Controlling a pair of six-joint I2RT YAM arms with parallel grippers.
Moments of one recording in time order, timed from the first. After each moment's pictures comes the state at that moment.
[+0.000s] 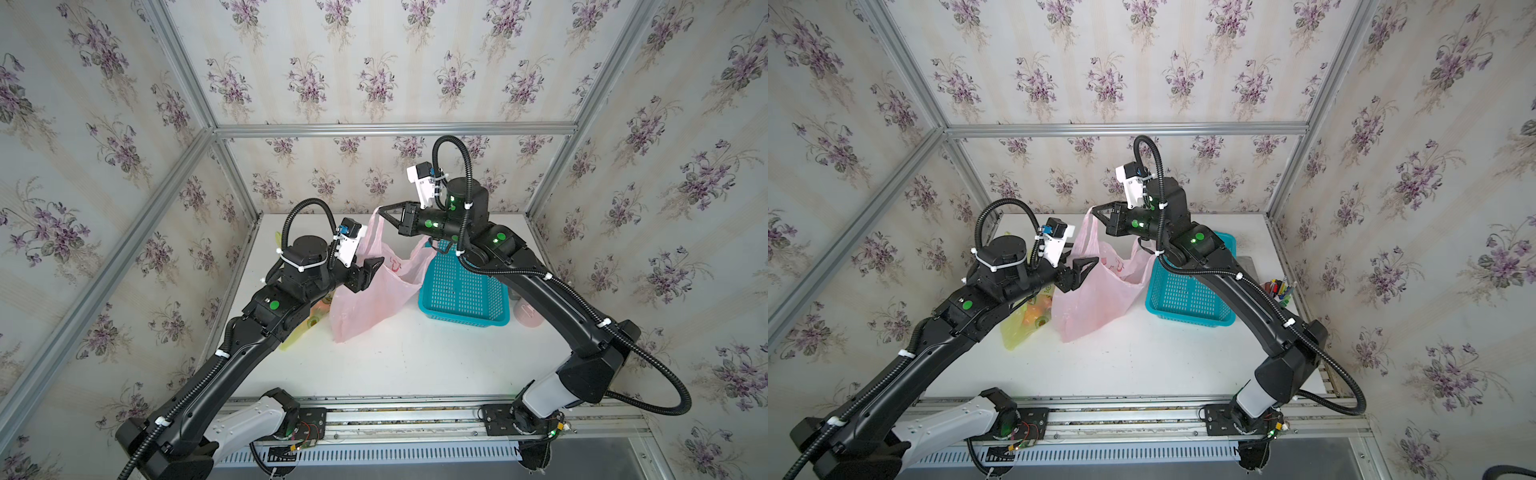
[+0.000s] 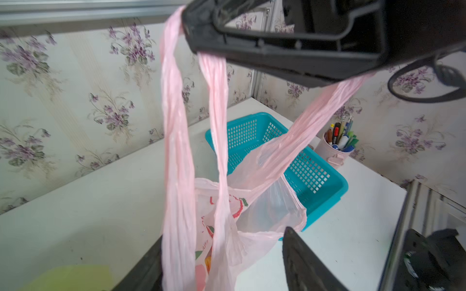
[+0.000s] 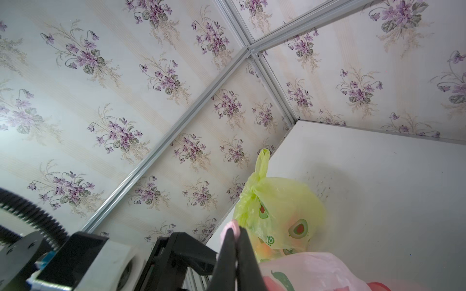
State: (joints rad) left arm -0.59 1.05 1.14 -0.36 0.09 -0.01; right arm 0.71 1.58 1.73 -0.31 -0.39 0.60
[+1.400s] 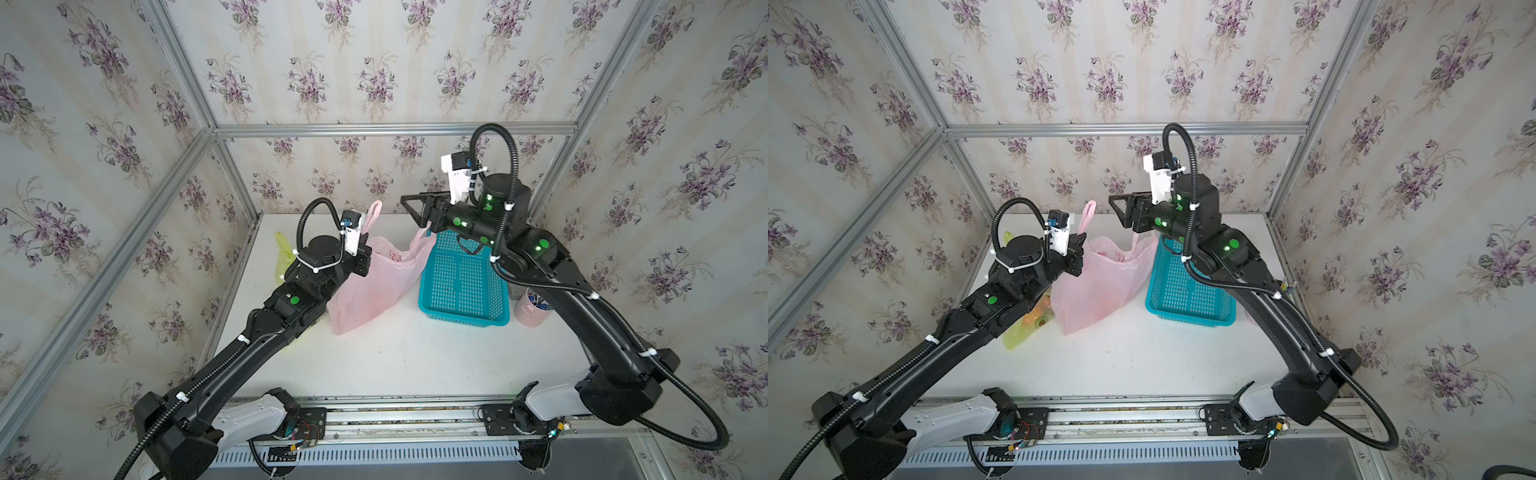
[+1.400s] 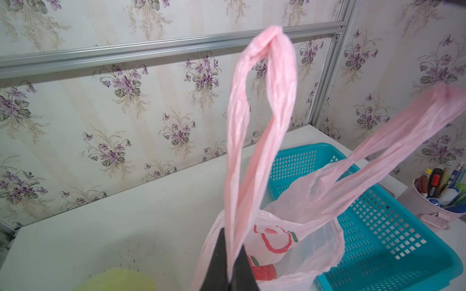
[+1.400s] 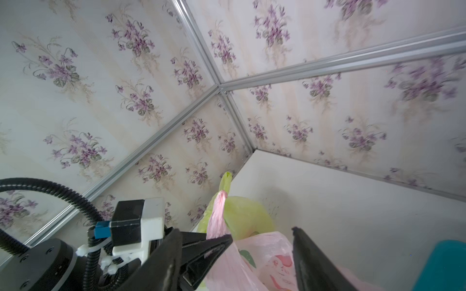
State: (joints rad) left arm -0.61 1.13 1.11 -0.18 -0.18 -0.01; right arm 0.69 1.39 1.74 -0.48 -0.13 0.39
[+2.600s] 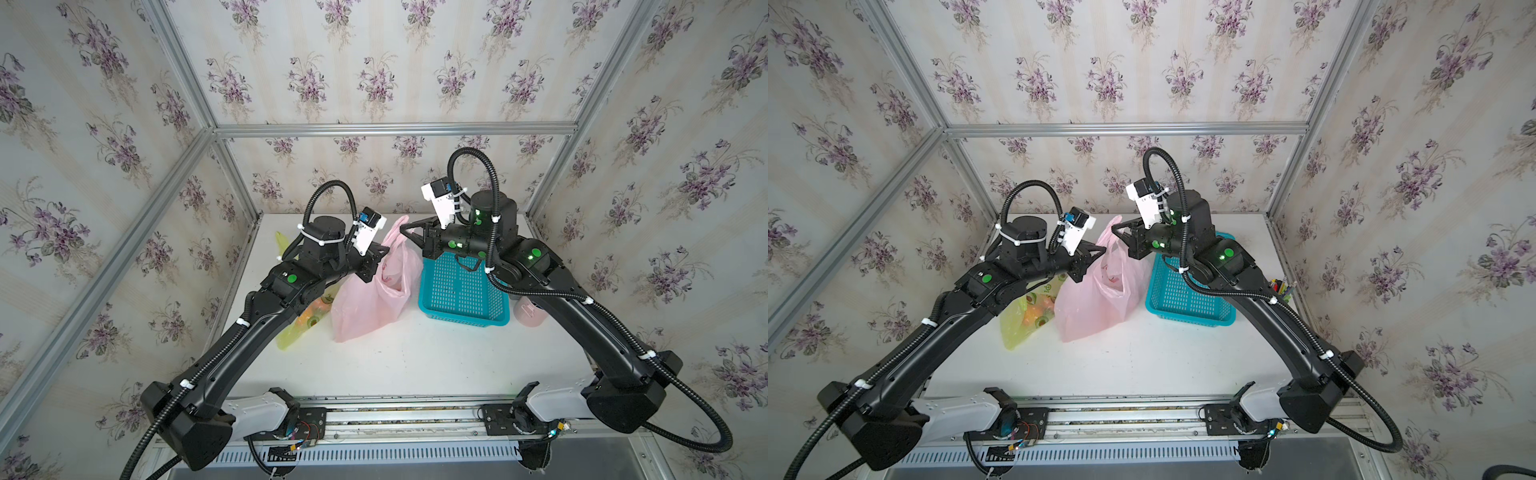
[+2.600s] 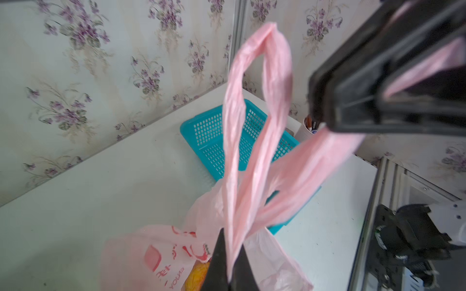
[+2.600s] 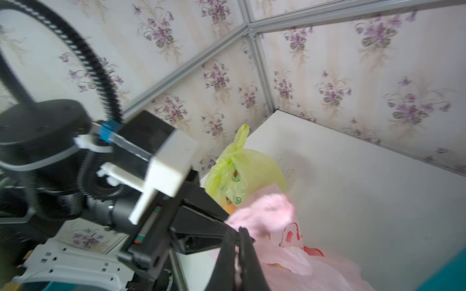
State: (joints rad) left arm -0.56 1.26 1.34 -0.54 0.32 0.04; right arm 0.71 1.40 1.62 -0.48 -0.43 0.31
